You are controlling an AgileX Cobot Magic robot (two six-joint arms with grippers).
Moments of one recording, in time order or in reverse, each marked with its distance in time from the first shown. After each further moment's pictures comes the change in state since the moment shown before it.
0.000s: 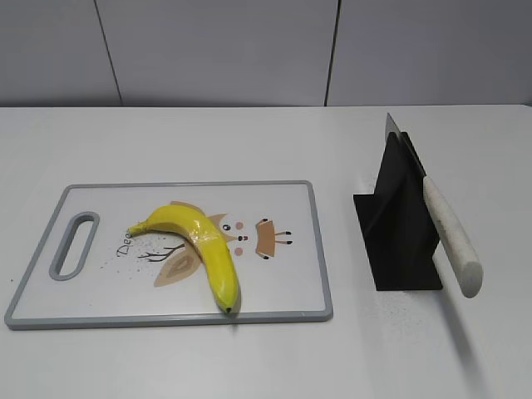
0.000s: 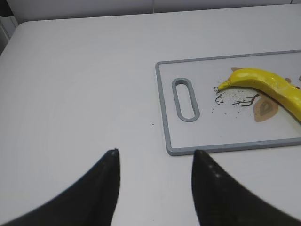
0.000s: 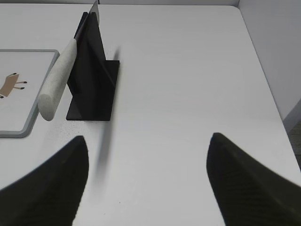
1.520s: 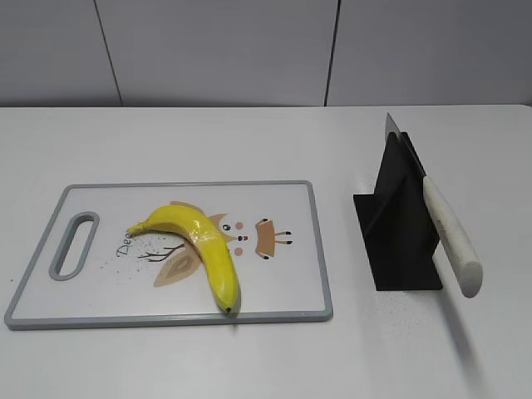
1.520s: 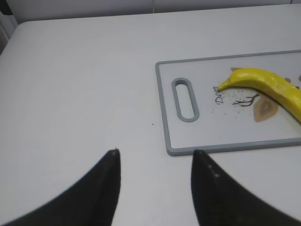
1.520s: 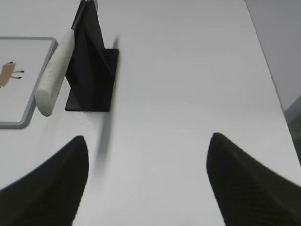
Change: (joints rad) left arm 0.000 0.000 0.000 0.000 0.000 0.000; right arm 0.000 0.117 -0.033 0.002 0.000 0.000
